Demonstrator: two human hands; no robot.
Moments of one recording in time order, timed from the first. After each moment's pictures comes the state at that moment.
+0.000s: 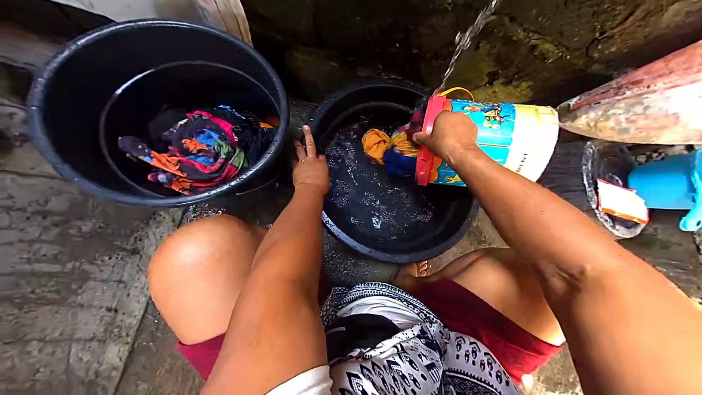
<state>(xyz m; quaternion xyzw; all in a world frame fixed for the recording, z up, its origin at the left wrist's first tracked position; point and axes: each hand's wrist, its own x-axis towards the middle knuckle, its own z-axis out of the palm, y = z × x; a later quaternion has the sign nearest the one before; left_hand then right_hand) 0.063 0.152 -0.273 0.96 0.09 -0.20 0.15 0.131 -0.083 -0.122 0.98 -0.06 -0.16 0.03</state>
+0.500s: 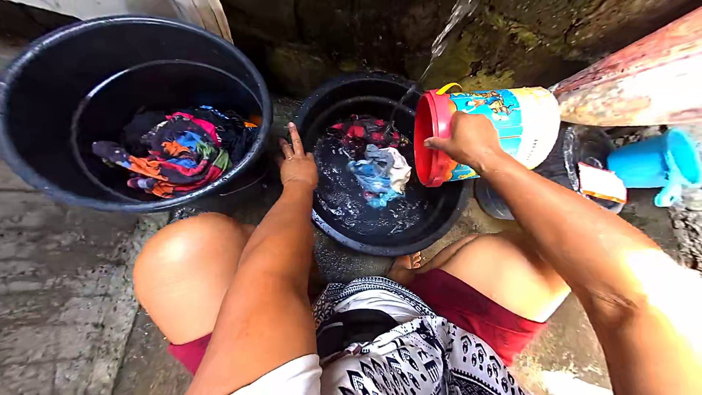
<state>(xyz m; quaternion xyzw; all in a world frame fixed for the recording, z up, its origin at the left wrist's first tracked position) 0.066 0.146 -0.275 0.97 0.09 -0.19 0.12 0.103 -0.148 -0.103 0.99 -0.02 -0.14 0.02</state>
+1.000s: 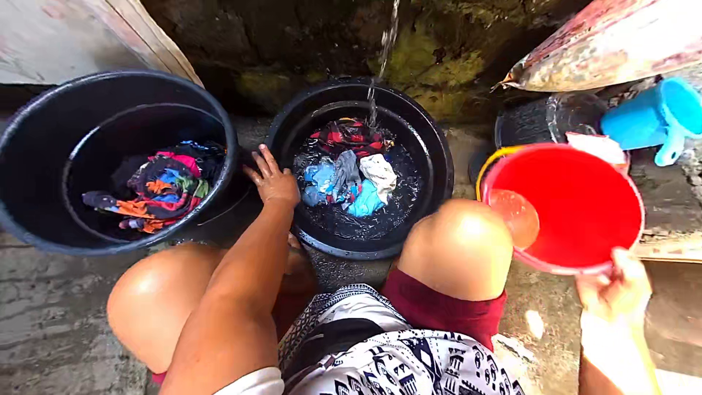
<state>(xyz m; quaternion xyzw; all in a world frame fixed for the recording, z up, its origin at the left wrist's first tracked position) 0.061 0.138 -0.273 0.99 0.05 -0.13 0.06 -0.186 -0.403 -0.155 0.67 -0.23 0.26 -0.66</state>
